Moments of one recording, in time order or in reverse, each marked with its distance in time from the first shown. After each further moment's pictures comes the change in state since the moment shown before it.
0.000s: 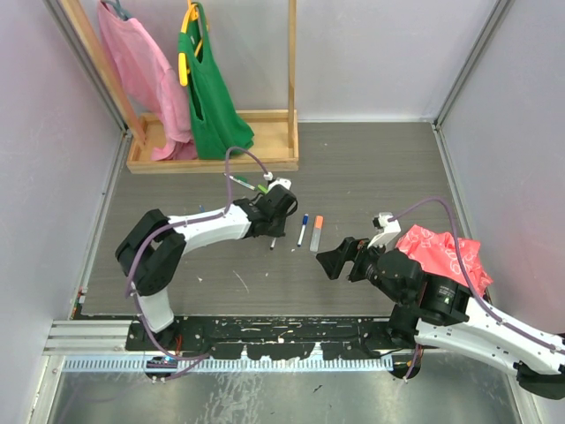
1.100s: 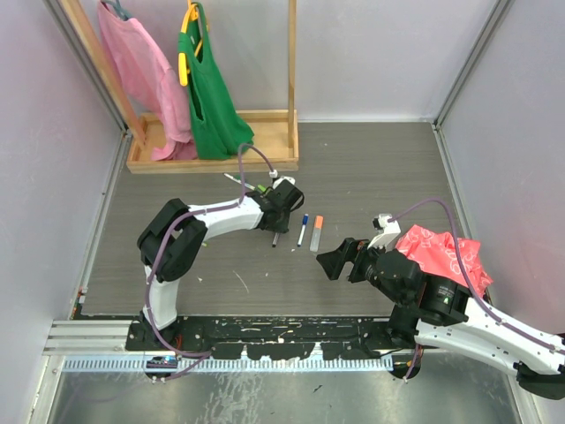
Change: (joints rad) left arm 0.032 0.179 0.151 -0.075 -0.021 0.005; right arm 0.000 -0.006 -0.010 -0.018 0.000 0.032
